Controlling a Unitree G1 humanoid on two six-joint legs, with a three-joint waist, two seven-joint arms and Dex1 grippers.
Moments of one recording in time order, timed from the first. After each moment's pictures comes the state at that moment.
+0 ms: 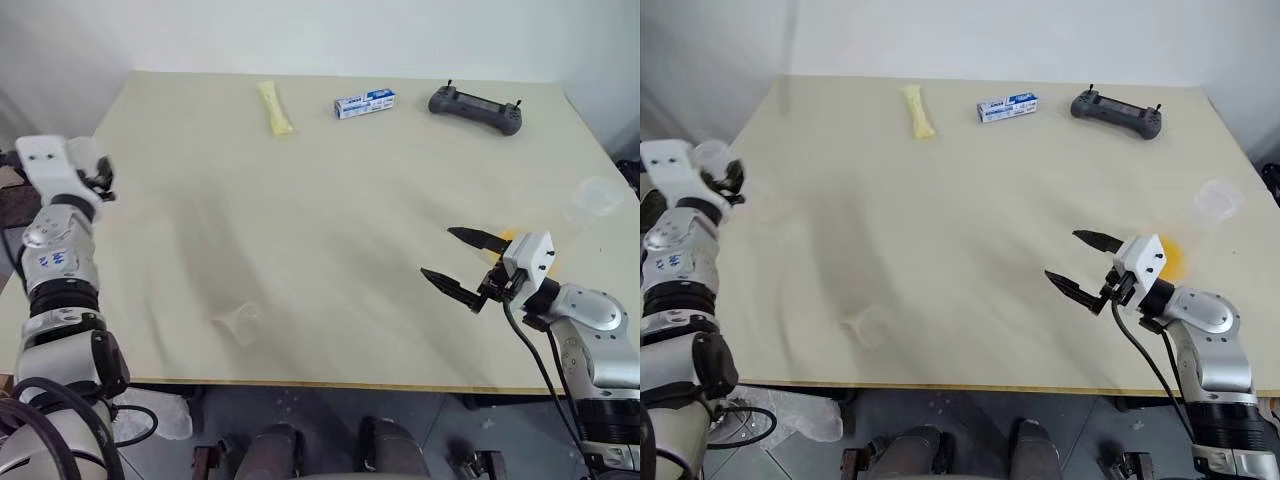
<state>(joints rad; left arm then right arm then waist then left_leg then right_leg) -0.92 0.66 0.35 0.89 -0.19 0.01 -0.24 -0.22 -0.64 -0.19 -0.01 0.42 -0.02 0.99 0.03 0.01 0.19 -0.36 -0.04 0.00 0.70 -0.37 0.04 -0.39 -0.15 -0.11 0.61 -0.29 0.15</state>
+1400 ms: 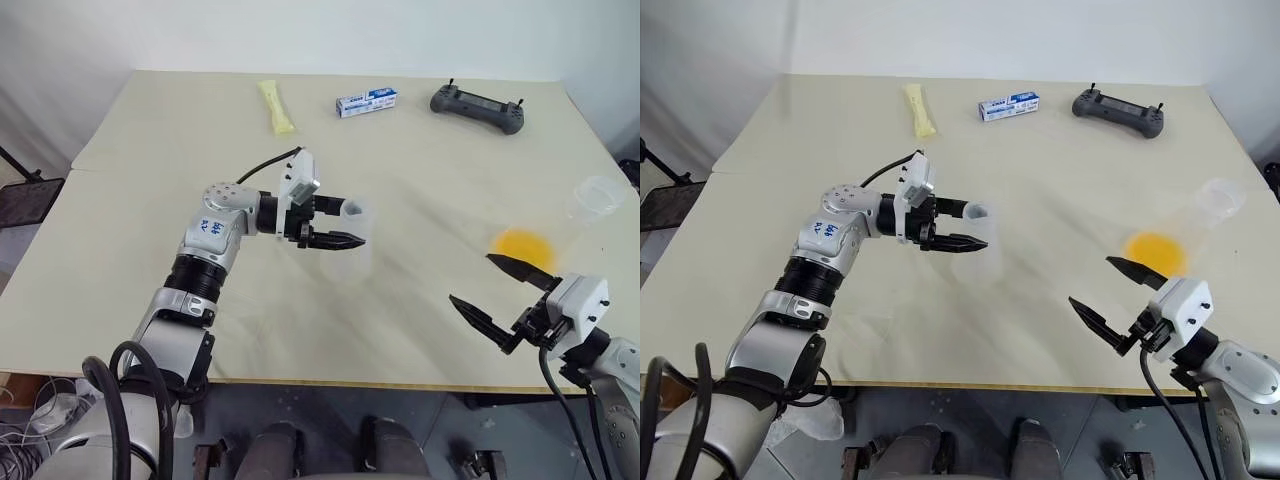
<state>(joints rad) -1.02 0.31 -0.14 0.60 -0.27 0.22 -1.28 0.18 -0.65 -0.36 -0.35 0.49 0.00 0.84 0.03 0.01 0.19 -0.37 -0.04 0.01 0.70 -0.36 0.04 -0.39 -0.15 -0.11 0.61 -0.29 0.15</state>
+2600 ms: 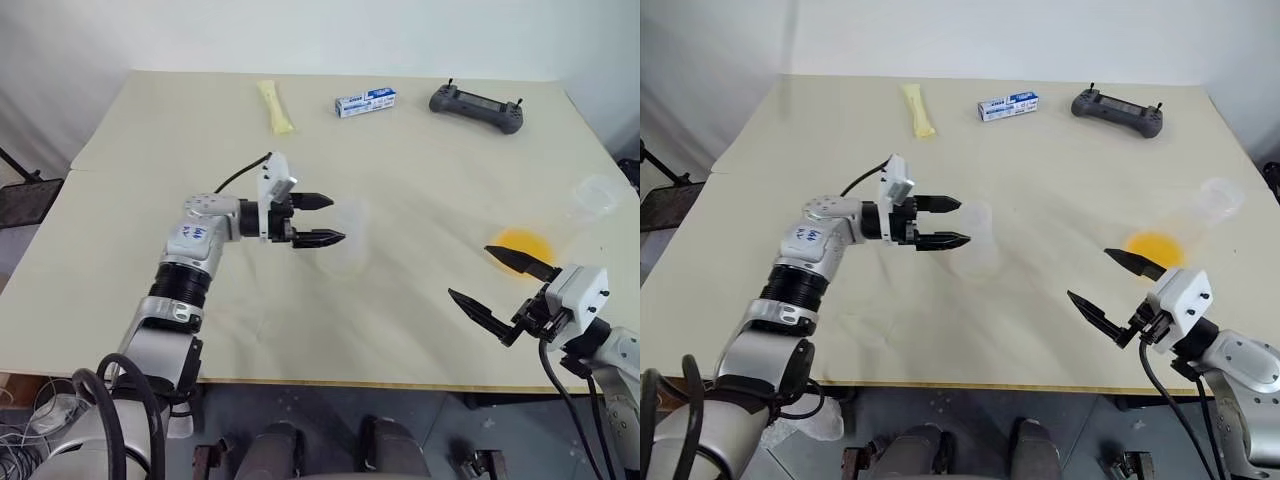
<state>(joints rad) -0.97 0.41 -0.06 0.60 -0.27 0.31 -1.18 0.12 -0.68 -0.36 -0.35 0.48 0.03 0.86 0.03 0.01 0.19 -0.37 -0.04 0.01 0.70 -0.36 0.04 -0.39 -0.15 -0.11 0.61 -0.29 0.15</state>
